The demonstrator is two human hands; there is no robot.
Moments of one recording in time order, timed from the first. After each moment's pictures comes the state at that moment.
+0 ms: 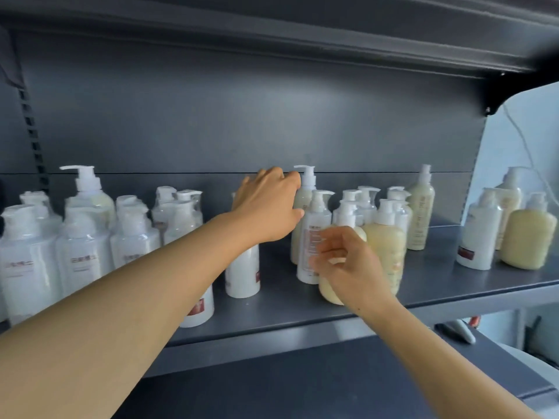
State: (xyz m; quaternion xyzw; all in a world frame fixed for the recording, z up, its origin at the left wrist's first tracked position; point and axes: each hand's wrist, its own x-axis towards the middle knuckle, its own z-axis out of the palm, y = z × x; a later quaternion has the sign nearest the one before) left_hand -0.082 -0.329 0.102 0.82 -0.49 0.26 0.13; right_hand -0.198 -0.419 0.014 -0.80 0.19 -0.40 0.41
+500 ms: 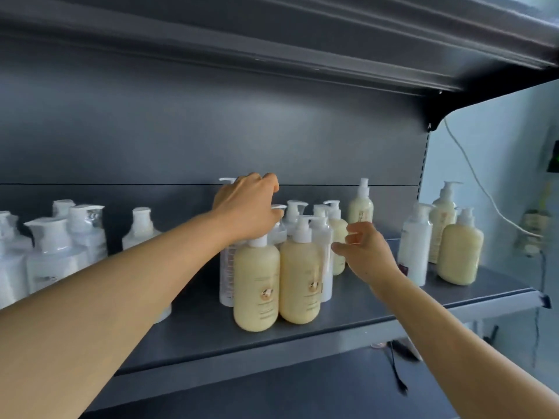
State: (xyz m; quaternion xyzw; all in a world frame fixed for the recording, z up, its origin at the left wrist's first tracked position) left_hand -0.129 -0.434 0.117 0.82 -0.49 0.22 0.18; right_hand -0.261 -0.582 0.042 -0.77 0.32 -0.38 0.40
